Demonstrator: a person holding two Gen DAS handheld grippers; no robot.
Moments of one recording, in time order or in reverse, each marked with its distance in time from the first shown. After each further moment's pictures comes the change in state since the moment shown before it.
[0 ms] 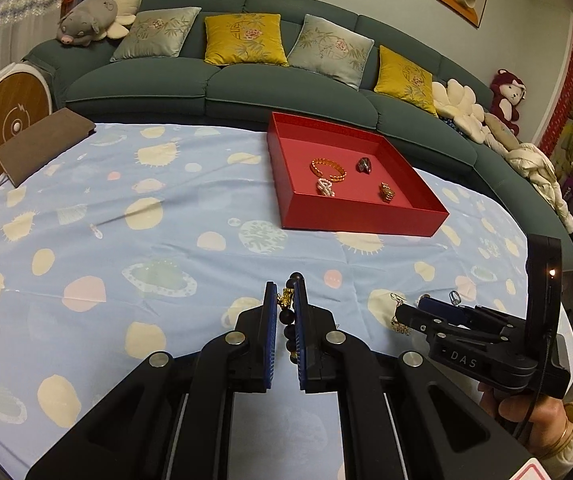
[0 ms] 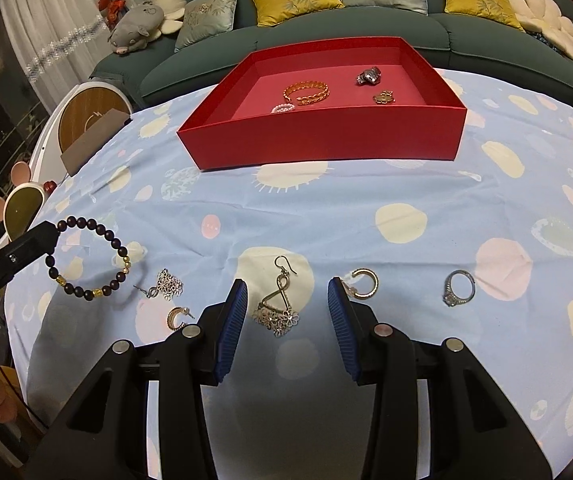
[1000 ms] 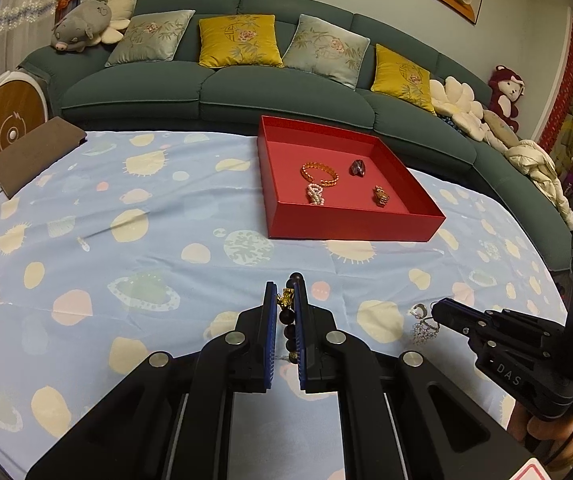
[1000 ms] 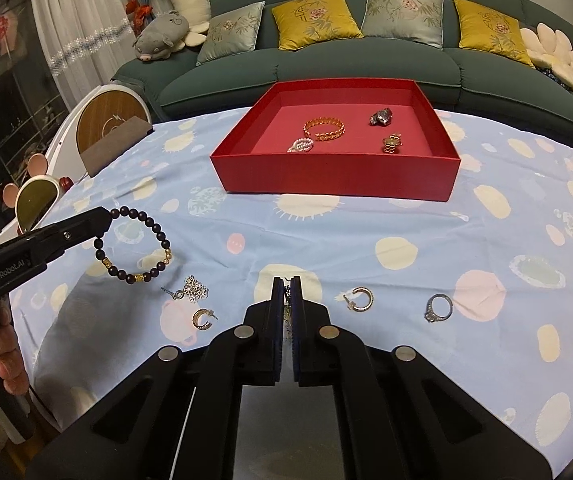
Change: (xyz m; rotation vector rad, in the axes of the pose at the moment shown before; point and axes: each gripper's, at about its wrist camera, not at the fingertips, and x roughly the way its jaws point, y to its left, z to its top) left arm 0.011 -0.019 0.009 0.024 -0.001 0.001; right arm -0.042 0.006 0.003 -0.077 -0.092 0.017
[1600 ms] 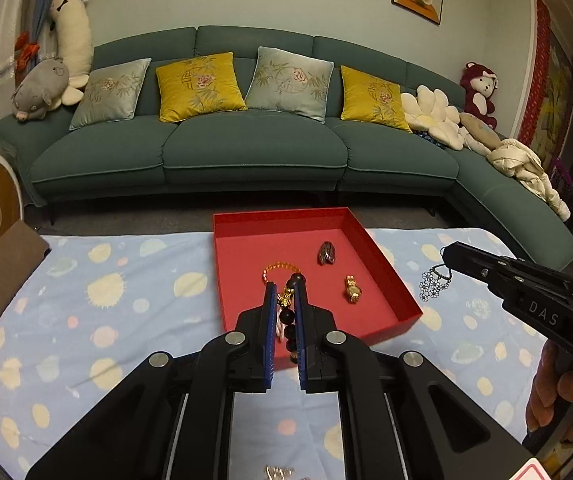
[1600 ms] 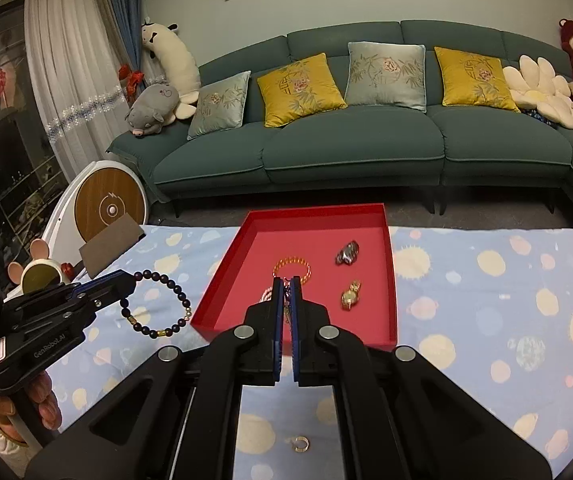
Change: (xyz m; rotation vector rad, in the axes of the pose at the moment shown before) left arm 0.029 -0.048 0.130 0.135 -0.088 -0.025; right arm -0.040 -0.046 0.137 0.044 -0.204 0.002
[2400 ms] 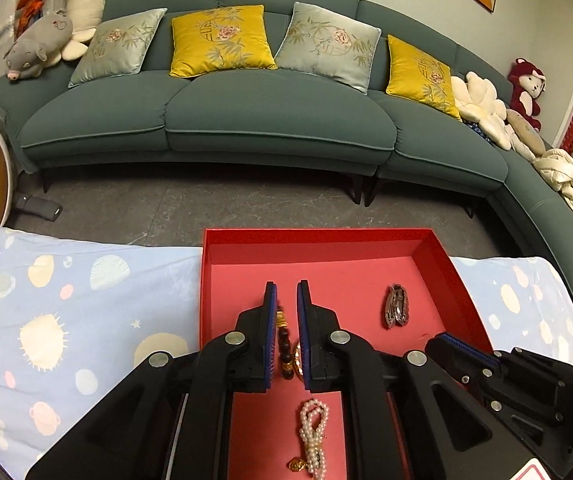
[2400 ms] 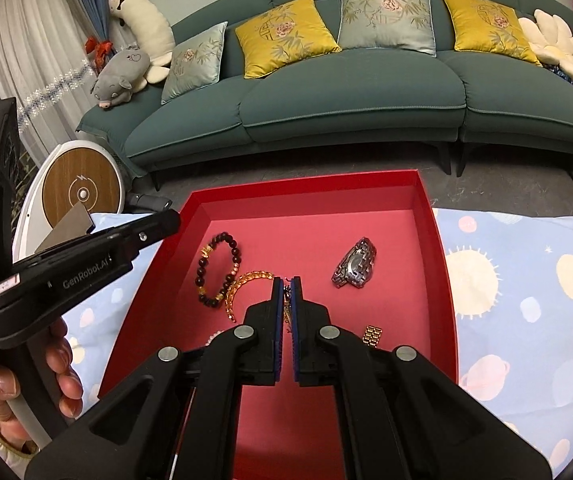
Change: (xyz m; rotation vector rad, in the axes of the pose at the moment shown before) left arm 0.173 0.039 0.041 -0.098 0.115 0.060; right arm 0.171 -0.037 0.011 0.057 0.169 -0.002
